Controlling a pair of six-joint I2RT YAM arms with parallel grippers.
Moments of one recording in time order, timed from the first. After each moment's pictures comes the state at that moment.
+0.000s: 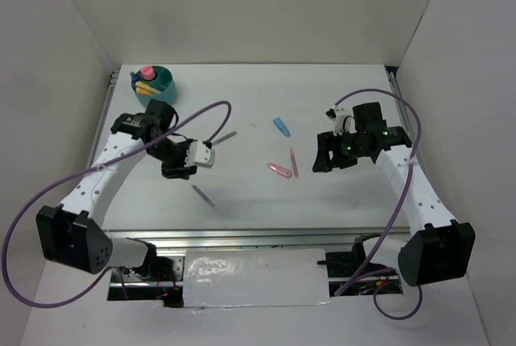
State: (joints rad) left arm -0.21 1.36 1.27 -1.24 0.53 1.35; right arm 0.13 1.21 1.08 -0.92 -0.48 -0.07
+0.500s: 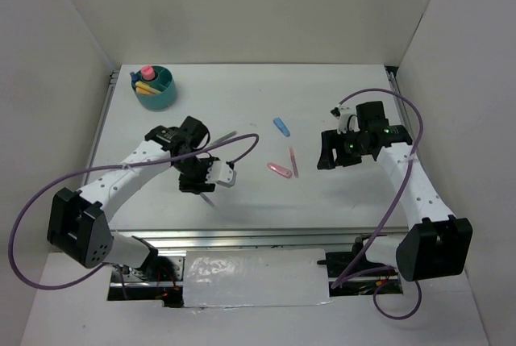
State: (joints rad) left arm -0.48 1.38 1.13 -1.11 0.34 1.17; right arm 0.09 1.22 1.07 -0.91 -0.43 -0.07
